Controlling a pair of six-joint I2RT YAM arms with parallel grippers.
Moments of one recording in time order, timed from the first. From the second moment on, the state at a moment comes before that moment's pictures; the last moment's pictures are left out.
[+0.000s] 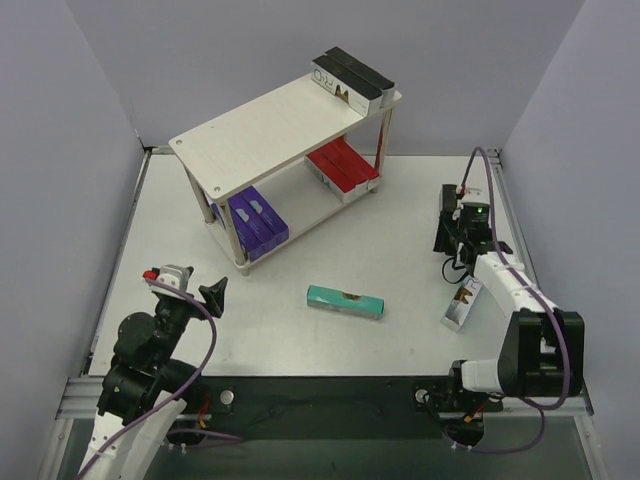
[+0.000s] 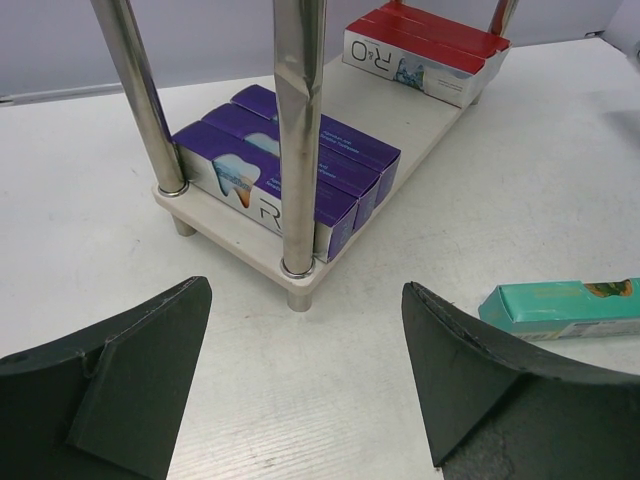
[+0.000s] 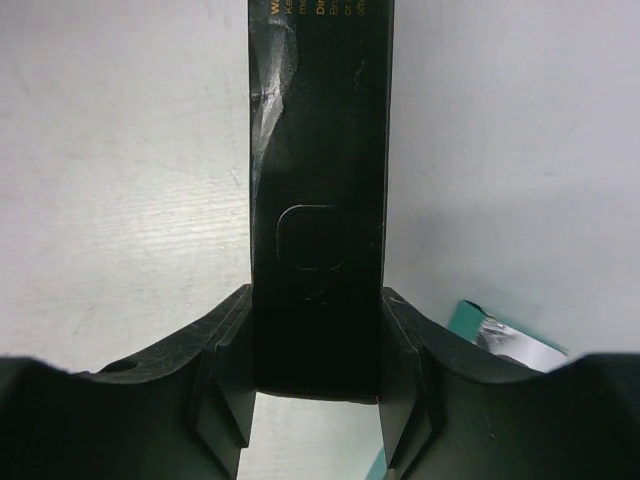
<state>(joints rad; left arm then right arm) -0.37 0.08 0.45 -0.39 -0.07 -0.07 -0.01 1.37 0.75 -0.16 0.08 0.08</state>
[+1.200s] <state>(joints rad) -0.36 0.09 0.45 -0.39 -0.04 -0.07 0.55 1.75 2.11 -0.64 0.00 -0.20</state>
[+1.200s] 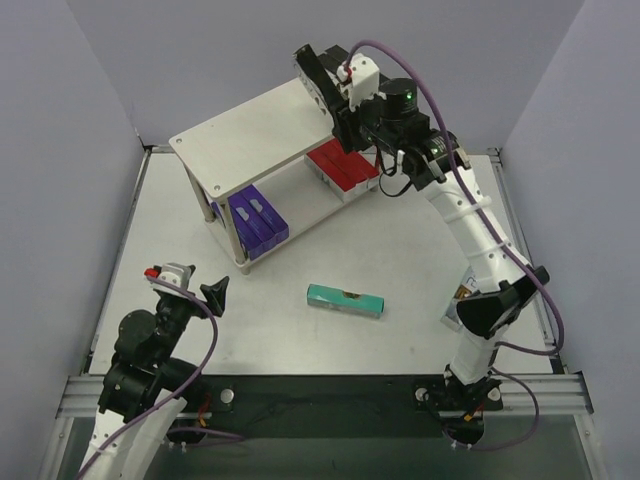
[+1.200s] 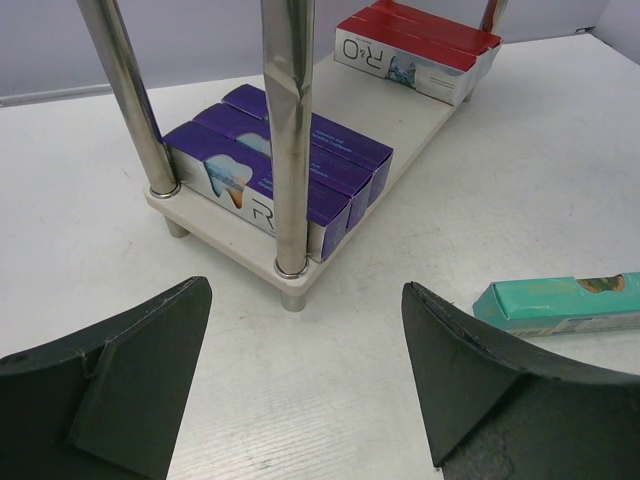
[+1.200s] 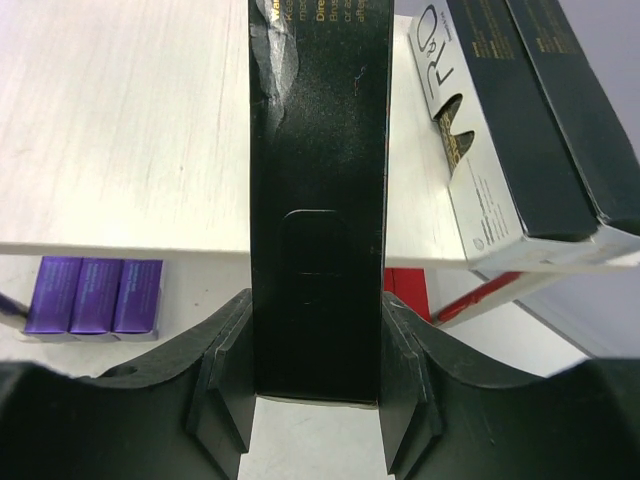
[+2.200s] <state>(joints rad) -0.36 0.09 0.45 -0.39 -0.04 -0.07 0.54 1.90 2.23 -0.60 0.02 -0.24</state>
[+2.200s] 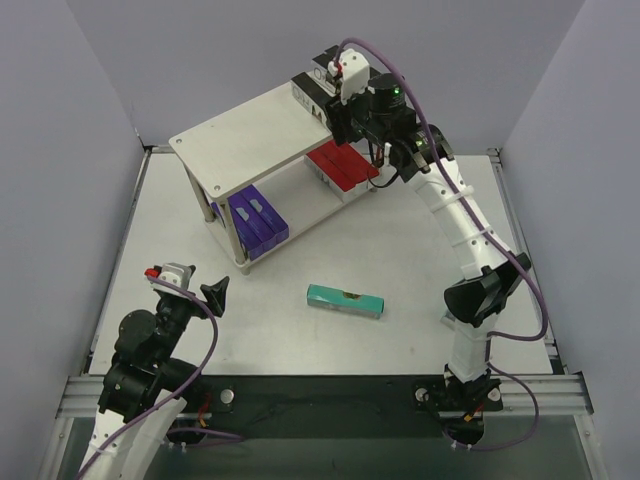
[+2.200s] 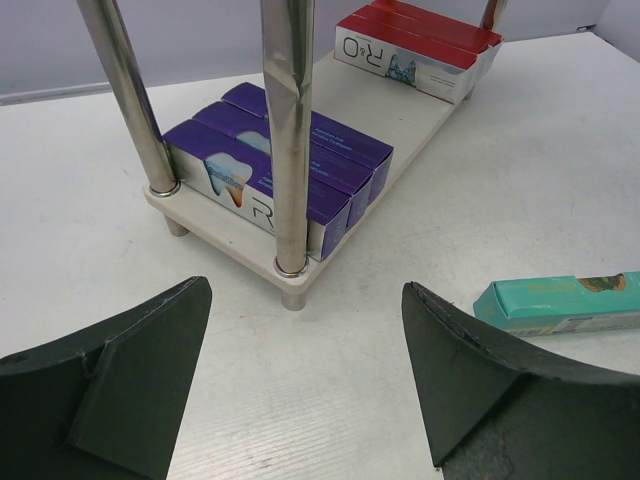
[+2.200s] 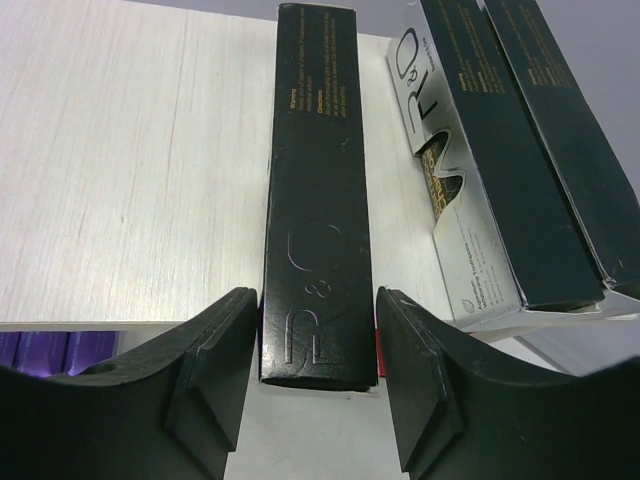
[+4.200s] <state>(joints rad) -0.36 0.10 0.45 -0.39 -0.04 -0.07 0.50 1.93 2.15 -0.39 -0.05 -0.43</state>
